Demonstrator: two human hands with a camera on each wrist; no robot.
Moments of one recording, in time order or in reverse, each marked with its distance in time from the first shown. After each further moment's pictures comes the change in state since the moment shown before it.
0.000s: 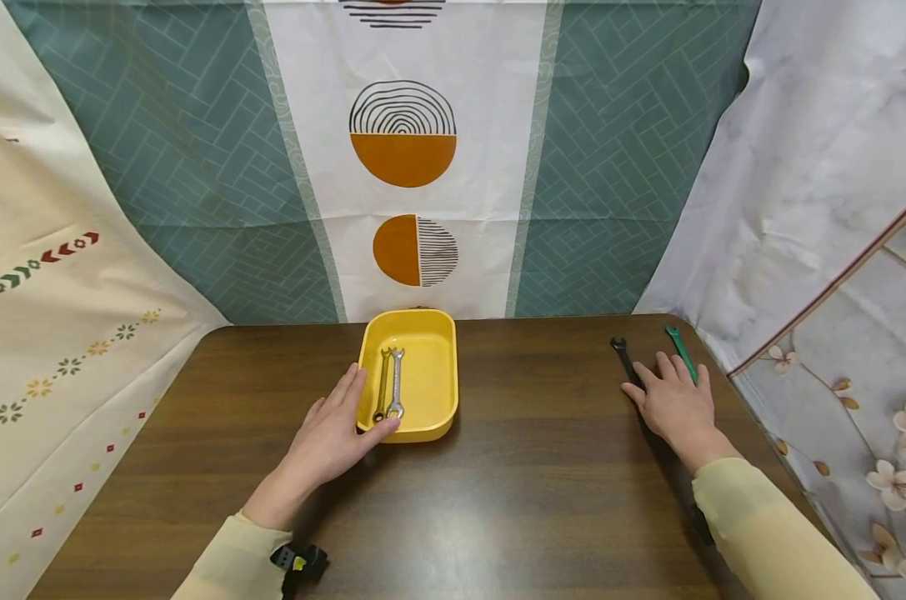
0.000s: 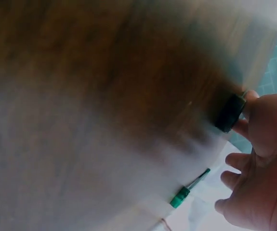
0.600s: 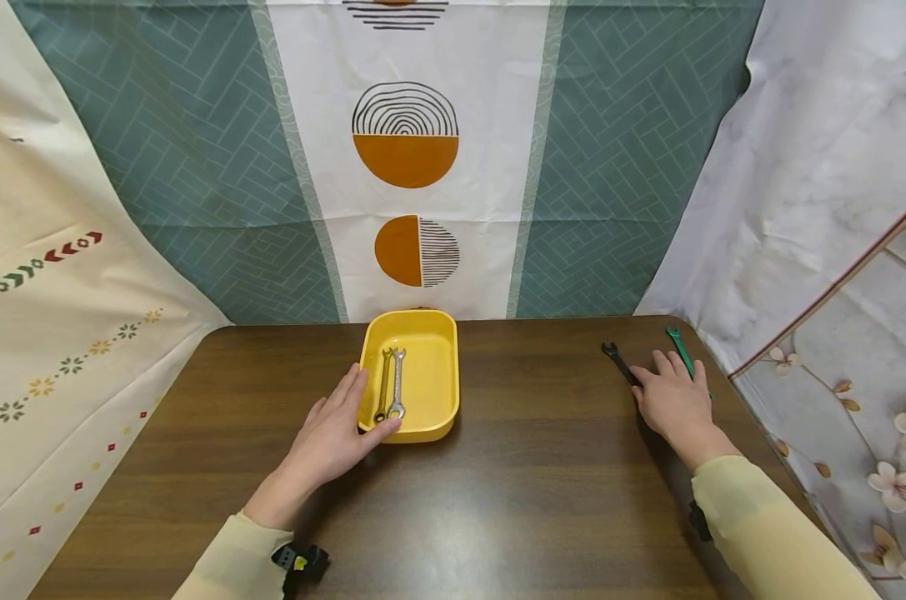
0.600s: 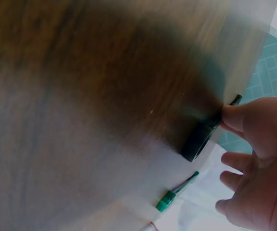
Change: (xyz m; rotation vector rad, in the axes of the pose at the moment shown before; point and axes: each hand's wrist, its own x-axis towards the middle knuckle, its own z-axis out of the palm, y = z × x) left_hand 0.000 0.000 0.000 -0.003 0.003 -0.004; right_hand 0.001 -0.008 -0.011 -0.038 0.063 -0.059
